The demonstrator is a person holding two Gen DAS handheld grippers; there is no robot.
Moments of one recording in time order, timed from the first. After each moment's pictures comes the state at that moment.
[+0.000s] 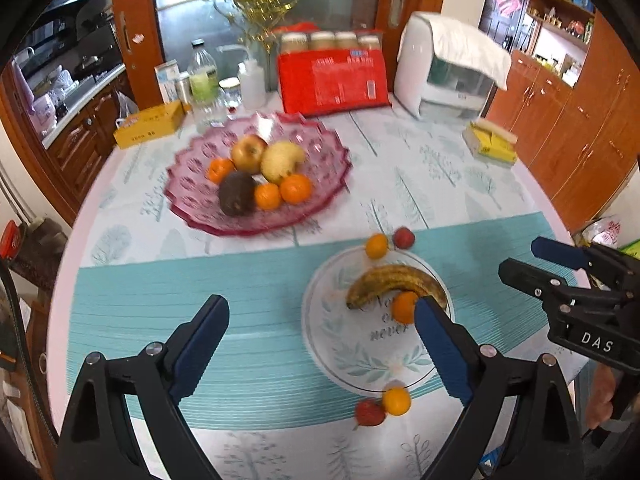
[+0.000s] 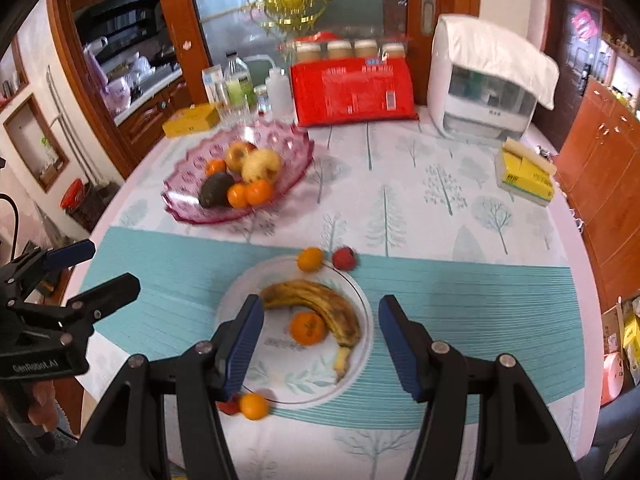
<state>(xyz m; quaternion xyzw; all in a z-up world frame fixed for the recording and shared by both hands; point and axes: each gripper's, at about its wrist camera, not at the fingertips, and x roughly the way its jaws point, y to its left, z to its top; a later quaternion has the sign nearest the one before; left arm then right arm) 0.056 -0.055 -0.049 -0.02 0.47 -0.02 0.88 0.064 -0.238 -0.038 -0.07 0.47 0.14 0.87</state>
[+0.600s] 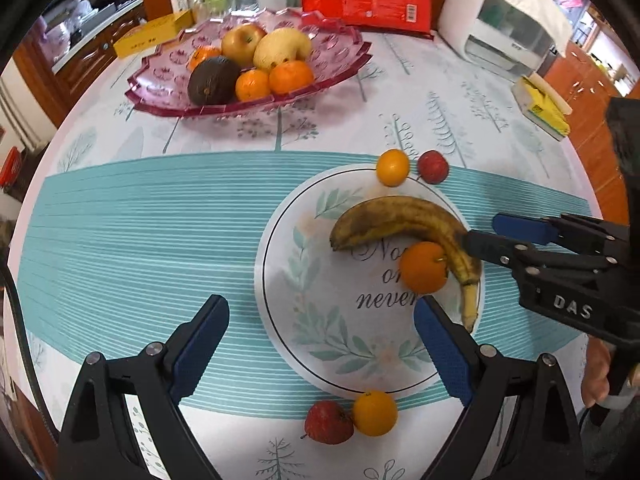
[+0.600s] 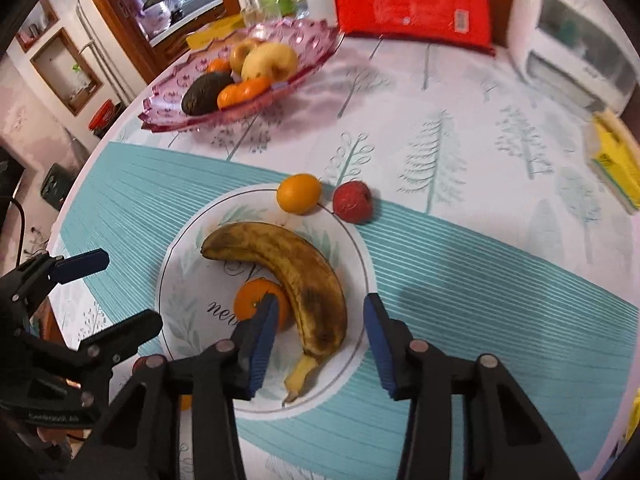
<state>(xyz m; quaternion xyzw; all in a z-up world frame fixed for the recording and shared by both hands) 0.081 -0.086 -0.154 -0.08 0.55 0.04 0.83 0.135 -0.242 -0.152 -0.11 0.56 0.26 0.78</state>
